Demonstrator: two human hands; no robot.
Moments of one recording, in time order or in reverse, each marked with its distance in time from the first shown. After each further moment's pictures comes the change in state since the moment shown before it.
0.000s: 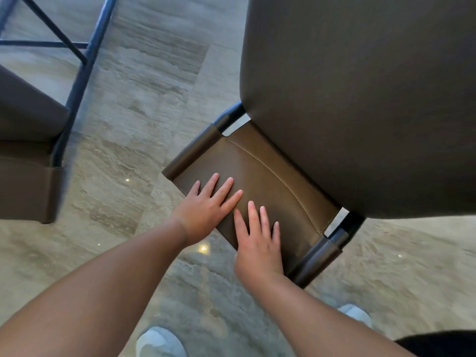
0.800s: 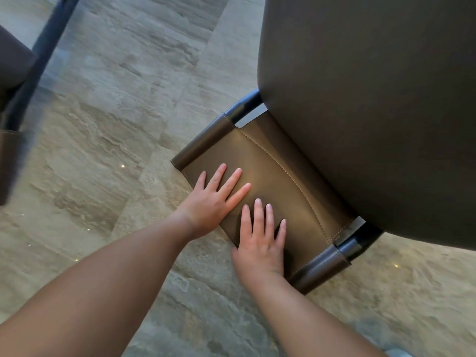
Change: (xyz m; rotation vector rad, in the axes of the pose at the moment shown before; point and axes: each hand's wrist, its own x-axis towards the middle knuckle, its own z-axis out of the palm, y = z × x) left_hand 0.060 -0.008 0.136 -0.057 0.144 -0.021; right_hand 0.077 0.007 0.121 -0.181 0.080 0.039
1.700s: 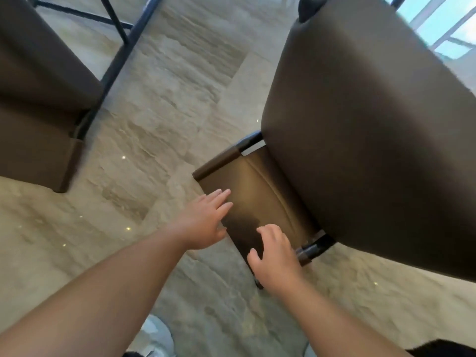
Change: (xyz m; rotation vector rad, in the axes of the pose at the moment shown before) left_hand -0.077 -0.001 -0.130 -0.478 -0.094 -0.197; right_hand -0.070 0.027 -0.177 0.360 -0.163 -0.019
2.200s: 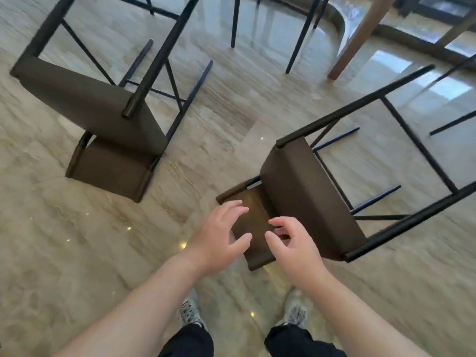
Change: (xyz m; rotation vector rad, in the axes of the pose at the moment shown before) left_hand -0.219 0.146 -0.340 -0.698 0.426 -0.181; right_hand -0.198 -0.188 -0.312 0.444 0.067 -0.062
